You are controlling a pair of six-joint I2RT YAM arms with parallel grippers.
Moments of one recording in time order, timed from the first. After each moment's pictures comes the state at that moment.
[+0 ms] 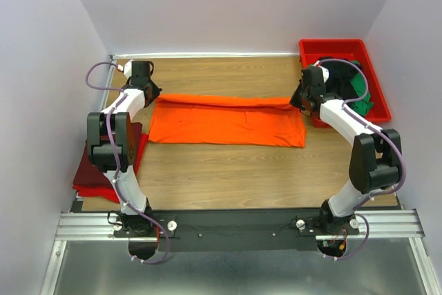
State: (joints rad) left arm 0.01 1.88 1.32 -0.21 -0.14 -0.68; right arm 0.20 1.65 1.15 -0.25 0.19 0.54
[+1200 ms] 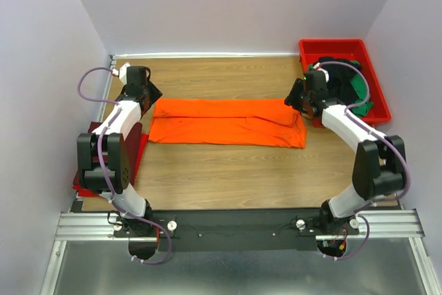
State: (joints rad) left arm 0.00 1.64 1.13 -0.18 -0.13 -0.70; right arm 0.20 1.54 1.04 -0.19 0.12 0.54
